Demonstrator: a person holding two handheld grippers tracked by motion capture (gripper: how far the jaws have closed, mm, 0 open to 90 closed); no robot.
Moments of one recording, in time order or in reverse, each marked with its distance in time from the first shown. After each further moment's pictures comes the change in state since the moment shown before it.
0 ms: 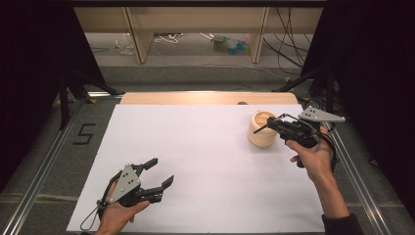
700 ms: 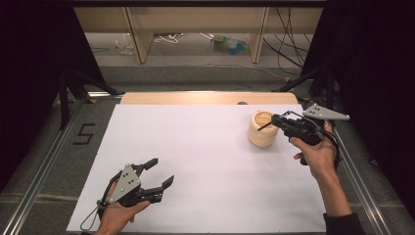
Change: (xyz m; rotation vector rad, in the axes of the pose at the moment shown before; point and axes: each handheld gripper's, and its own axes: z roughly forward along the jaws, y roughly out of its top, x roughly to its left) left arm -0.001 0.000 0.000 -0.003 -0.002 -0.006; right arm -0.012 0.002 -0.003 -0.006 -0.031 -0.004
